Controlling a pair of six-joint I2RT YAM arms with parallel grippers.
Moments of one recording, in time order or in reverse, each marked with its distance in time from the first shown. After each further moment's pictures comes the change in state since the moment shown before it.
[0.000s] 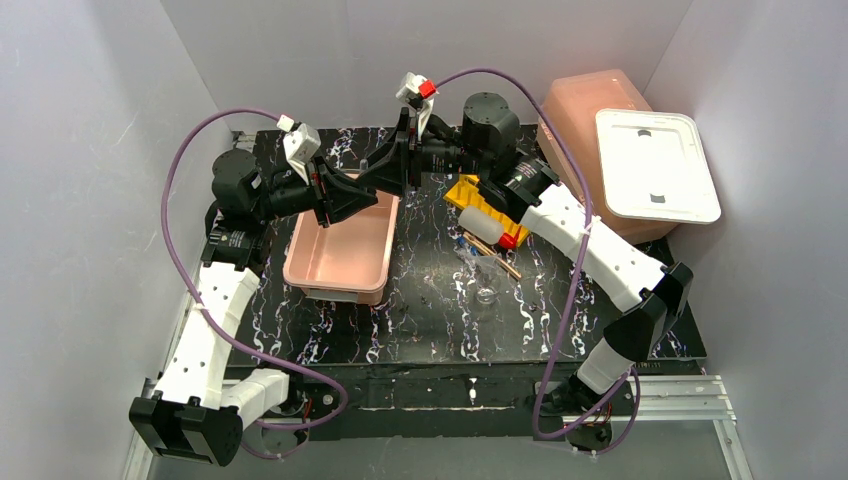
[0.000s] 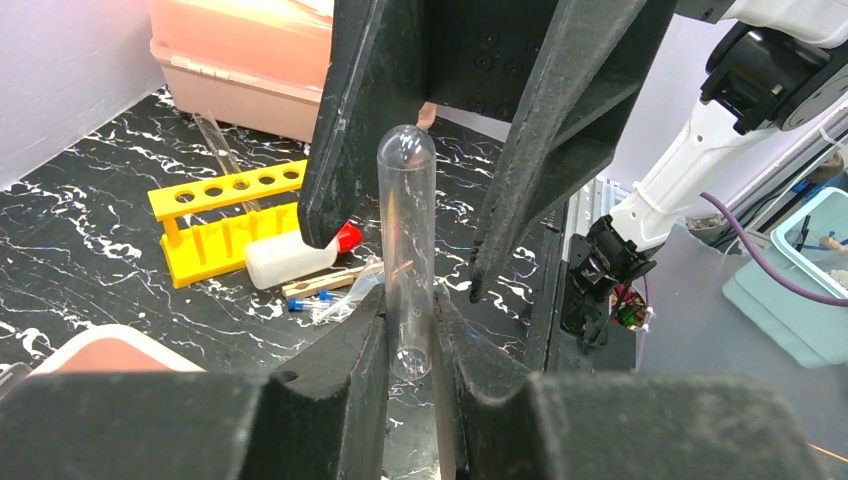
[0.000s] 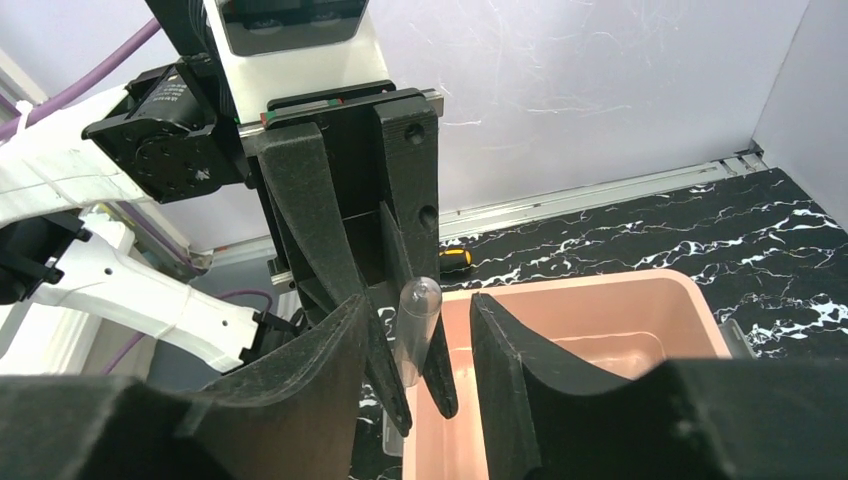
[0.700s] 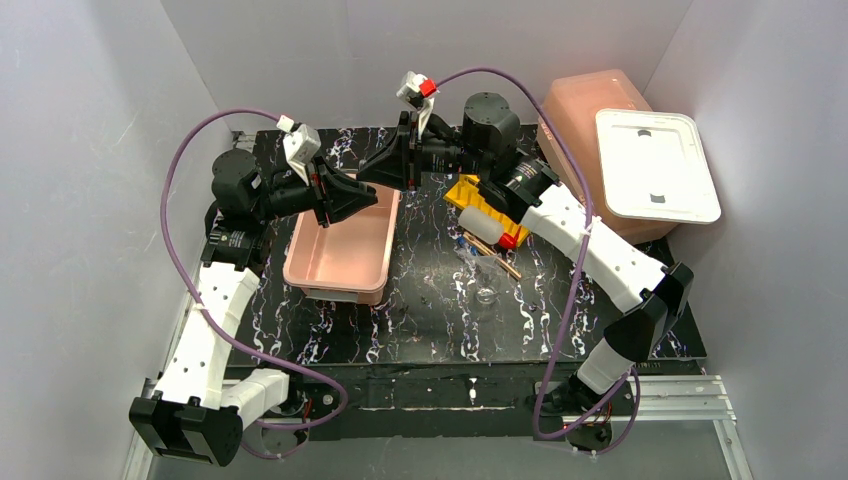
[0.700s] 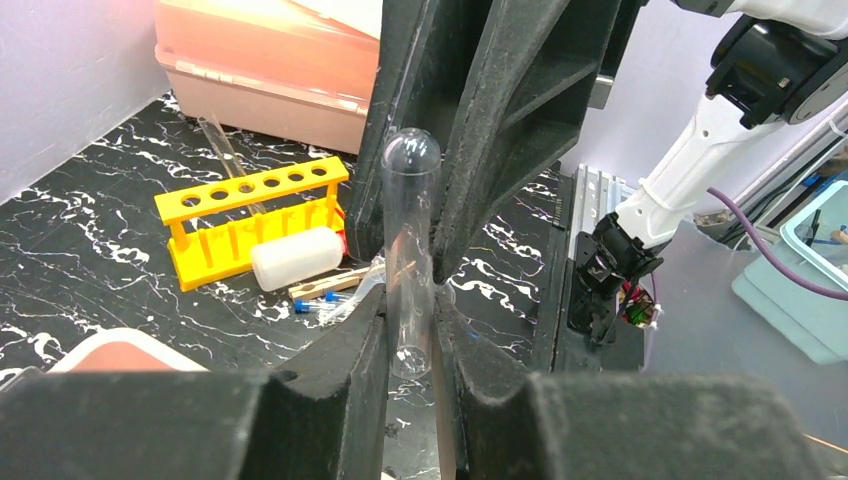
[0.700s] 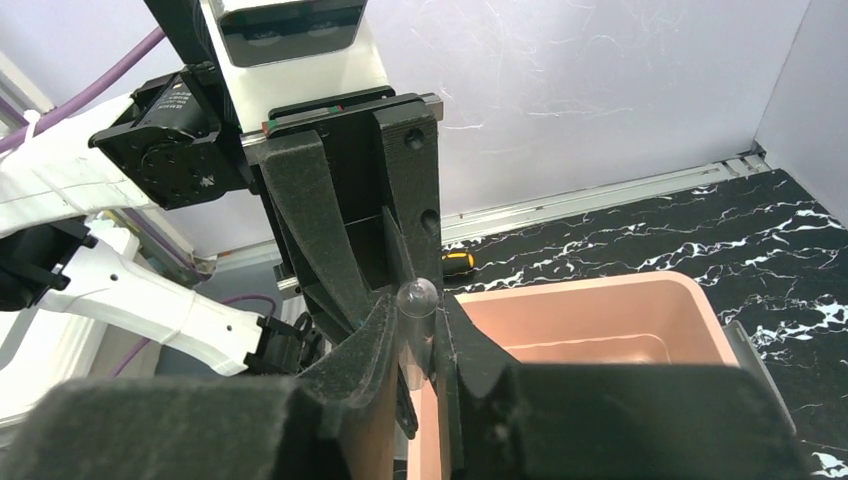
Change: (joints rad) left arm 0.000 0.000 0.000 0.001 -0.001 0.015; right arm 0.000 -0.003 0.000 0.008 0.010 0.010
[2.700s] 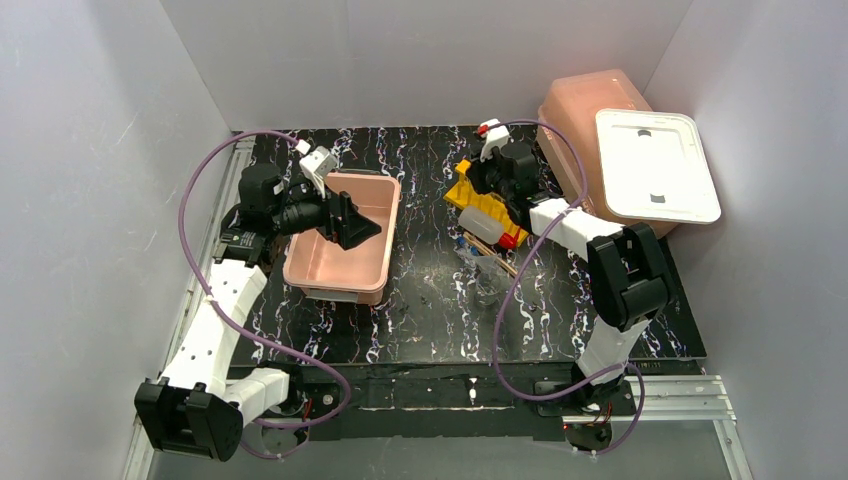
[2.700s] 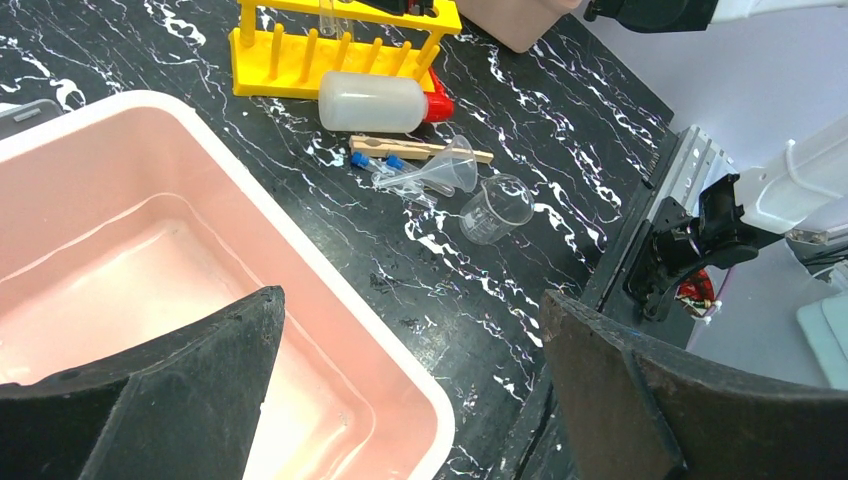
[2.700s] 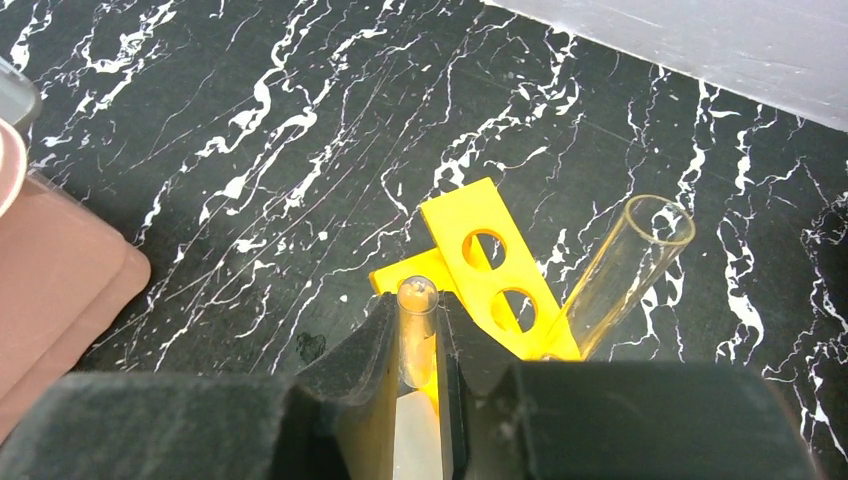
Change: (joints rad) left arm 0.000 0.019 -0.101 -0.307 -0.262 0.149; right arm -0.385 0.138 -0.609 0.376 0.603 -0.251
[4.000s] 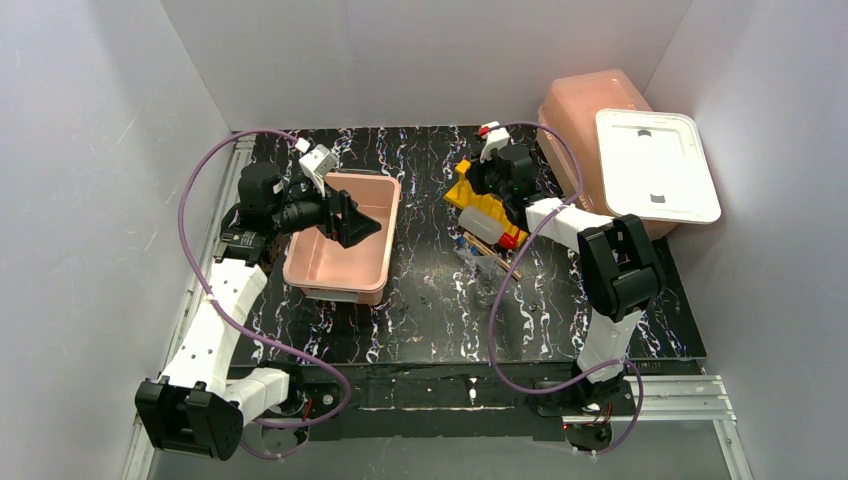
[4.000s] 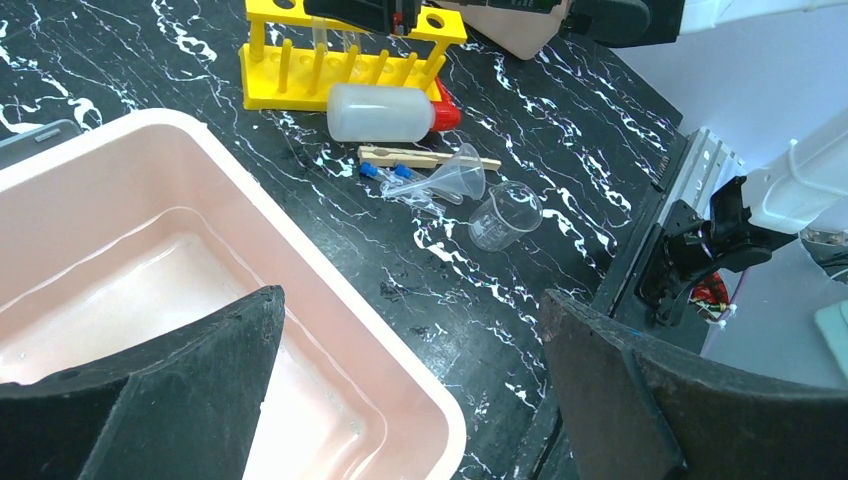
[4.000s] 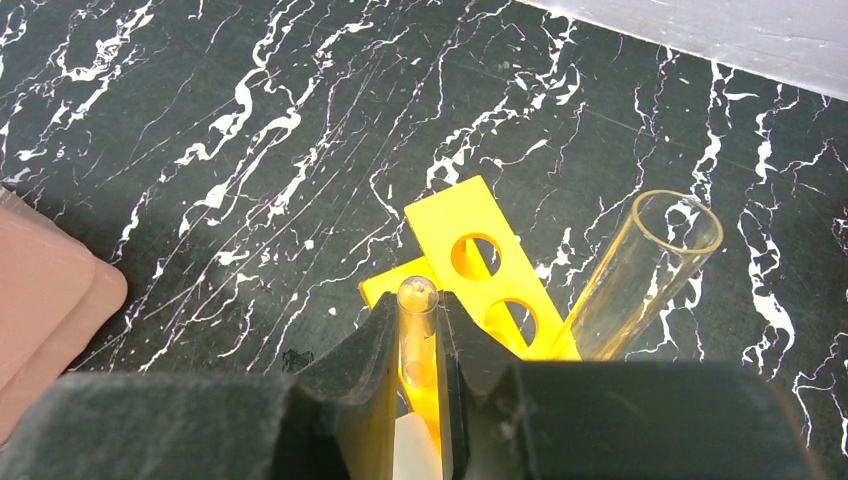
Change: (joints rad) left arm 0.000 0.008 0.000 0.028 -0.002 0.010; right arm -0.016 0.077 0.007 0.072 0.001 0.036
